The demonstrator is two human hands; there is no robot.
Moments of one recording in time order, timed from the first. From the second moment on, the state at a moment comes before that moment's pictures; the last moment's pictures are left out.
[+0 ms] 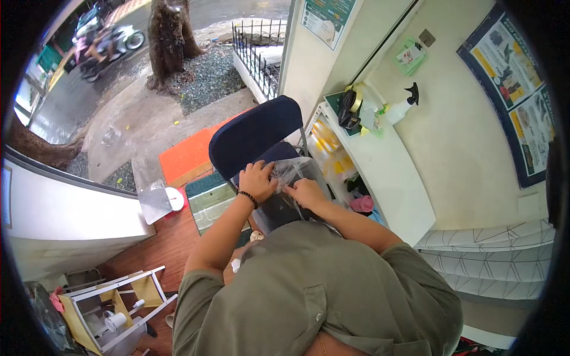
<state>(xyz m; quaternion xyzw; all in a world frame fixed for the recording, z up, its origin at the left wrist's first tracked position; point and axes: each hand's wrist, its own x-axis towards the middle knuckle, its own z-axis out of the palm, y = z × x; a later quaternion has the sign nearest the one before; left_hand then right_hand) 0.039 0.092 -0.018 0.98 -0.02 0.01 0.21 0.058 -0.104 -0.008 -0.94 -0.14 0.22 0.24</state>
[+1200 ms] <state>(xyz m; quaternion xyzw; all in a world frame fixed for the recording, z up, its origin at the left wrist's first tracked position) 0.049 0.028 -0.010 0.95 -0.08 0.09 0.30 0.113 -0.157 0.023 -0.86 -0.42 -0.05 0.28</state>
